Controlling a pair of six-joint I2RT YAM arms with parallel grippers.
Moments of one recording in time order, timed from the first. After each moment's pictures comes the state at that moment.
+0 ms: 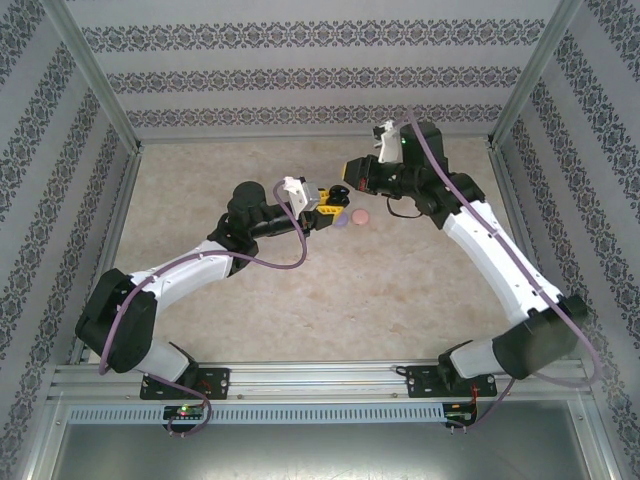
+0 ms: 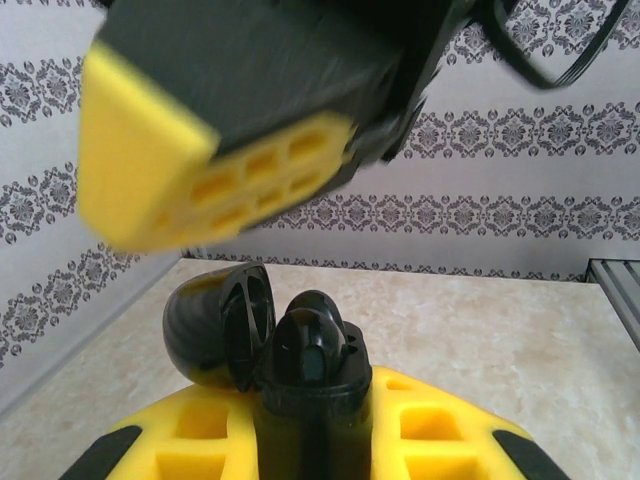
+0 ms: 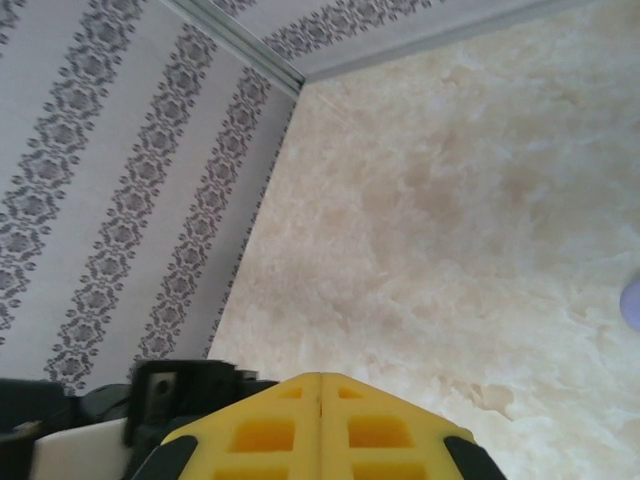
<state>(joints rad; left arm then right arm) -0.56 1.48 0.92 0.56 0.65 0.13 0.41 1.43 1.44 -0.54 -0.51 0.64</state>
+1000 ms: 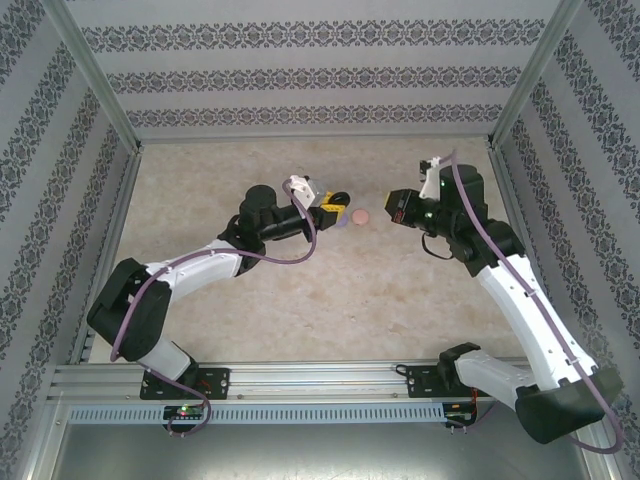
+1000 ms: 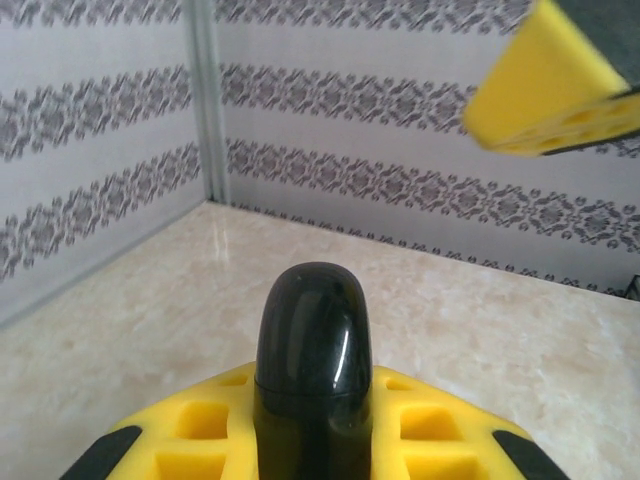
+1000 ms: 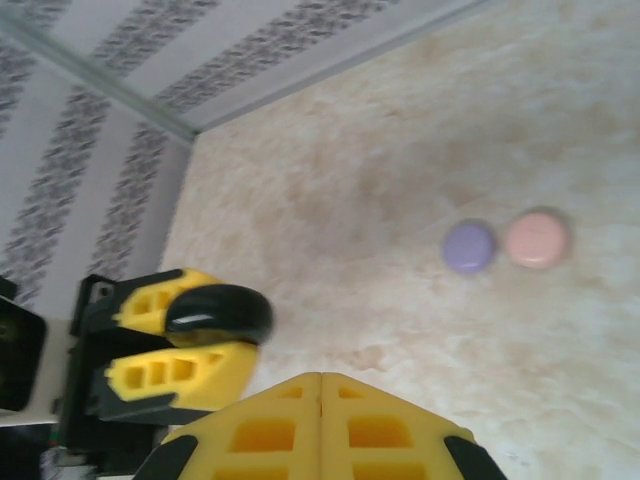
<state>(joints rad) -0.58 1.57 0.91 0.57 0.50 0.00 0.31 1.06 1.11 -0.60 -0.30 0.63</state>
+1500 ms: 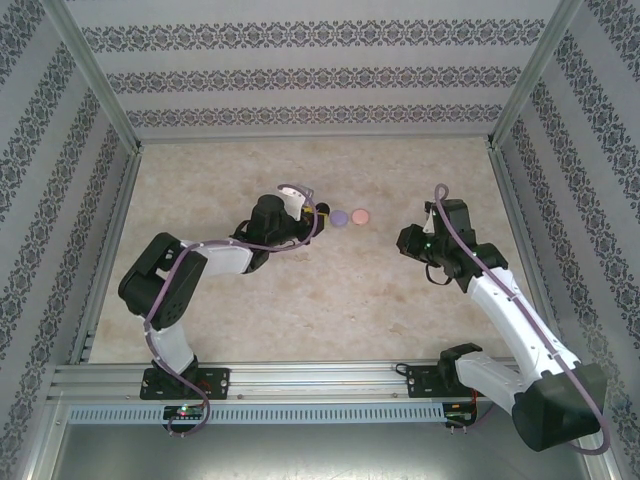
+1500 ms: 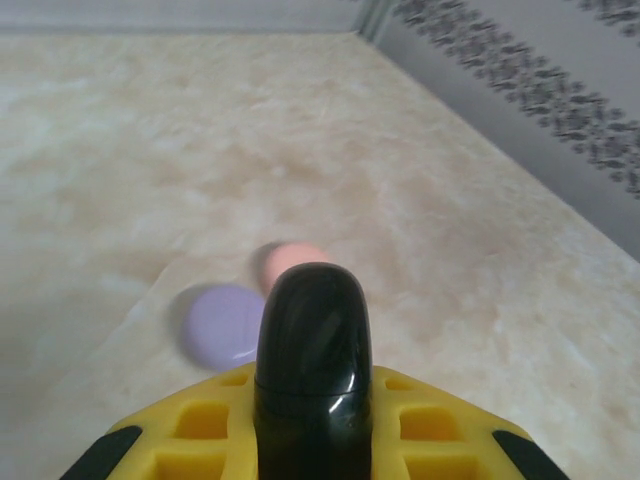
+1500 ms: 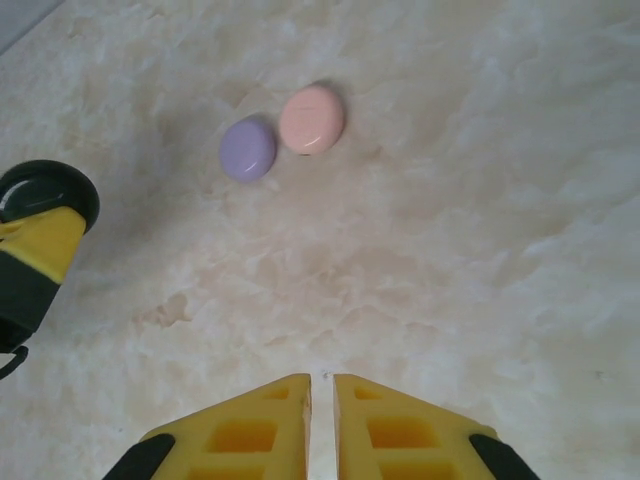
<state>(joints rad) -0.51 1.80 0.88 0.55 0.31 -0.31 0.23 1.02 0.81 -0.60 -0.19 0.61</state>
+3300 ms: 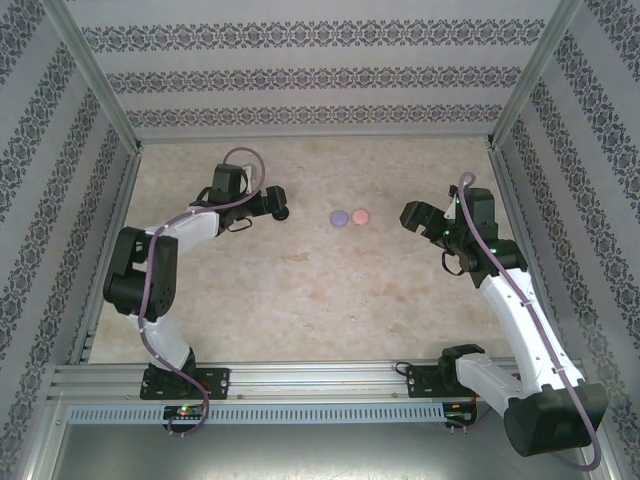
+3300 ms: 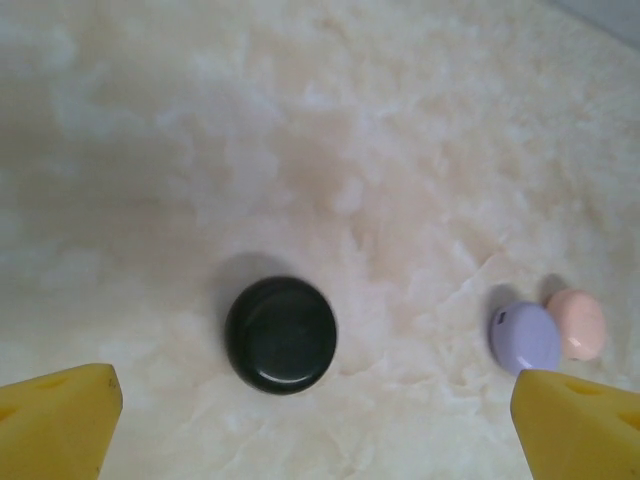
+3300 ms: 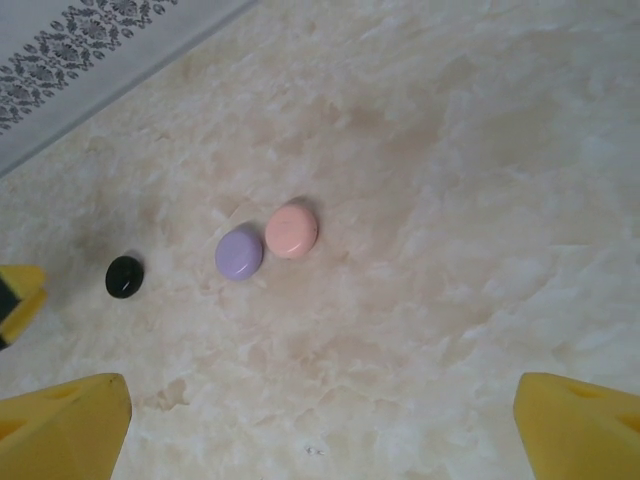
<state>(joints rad) -0.20 1.76 1.10 -0.04 0.28 -0.44 0.11 0.99 0.92 -0.63 -0.15 0.56</state>
